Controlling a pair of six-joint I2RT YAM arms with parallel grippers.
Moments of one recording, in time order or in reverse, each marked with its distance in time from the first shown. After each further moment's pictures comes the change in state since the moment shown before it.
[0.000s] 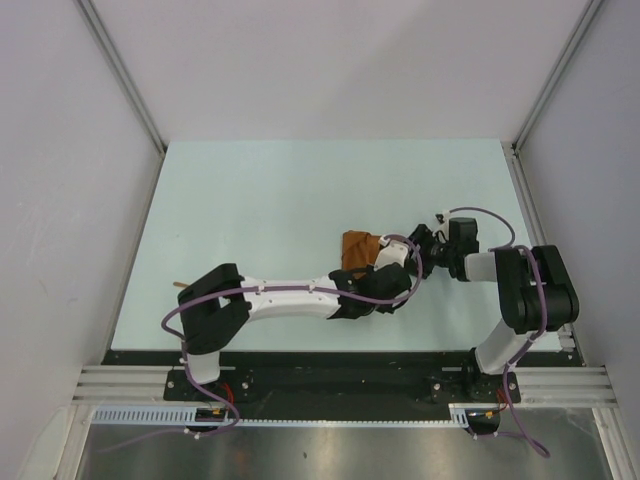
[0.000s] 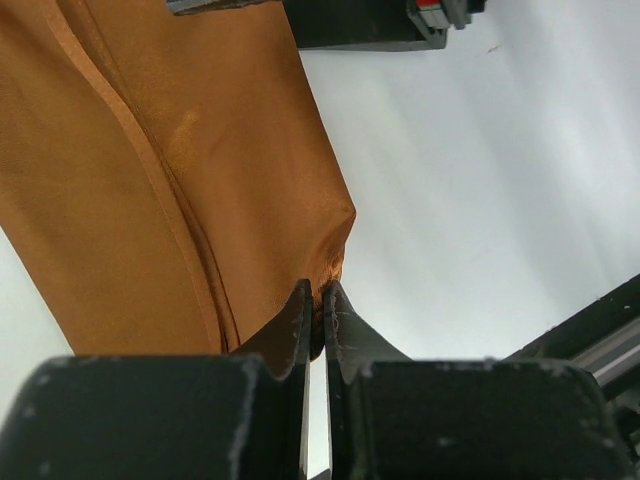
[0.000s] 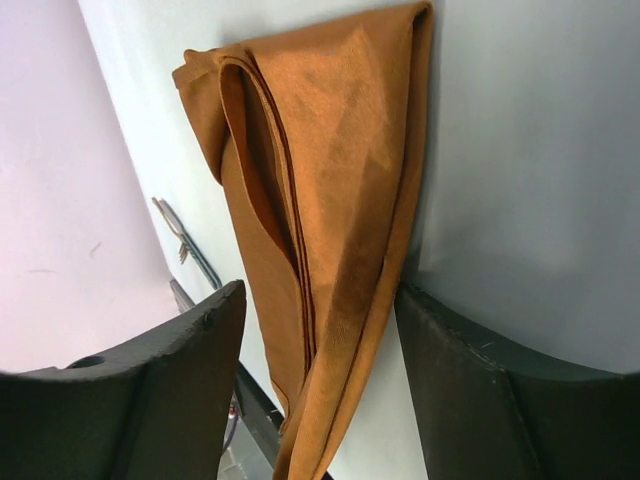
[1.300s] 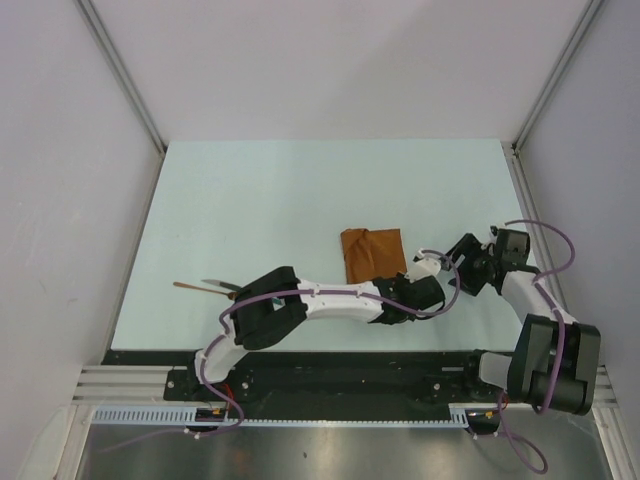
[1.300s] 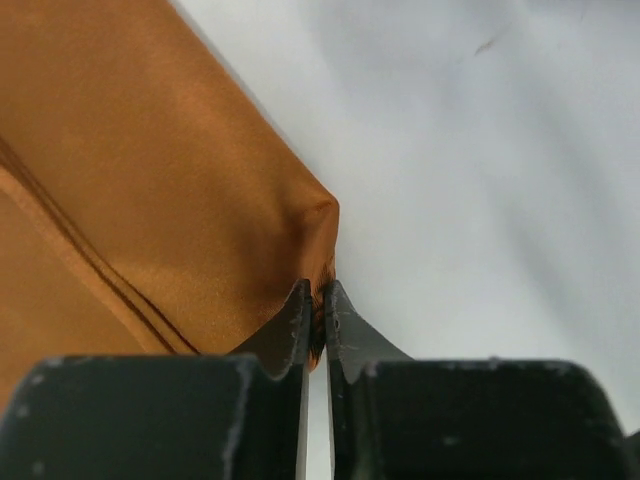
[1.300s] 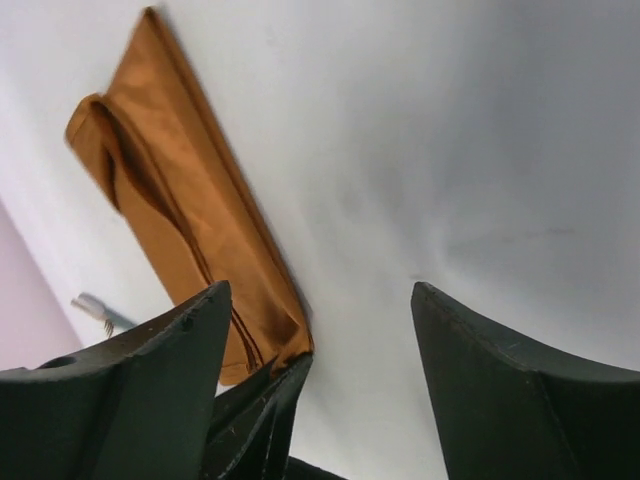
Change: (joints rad) left arm -0.055 0.352 0.343 -0.097 -0.089 0.105; right arm -0.307 -0.463 -0.039 -0.601 0.241 -0.229
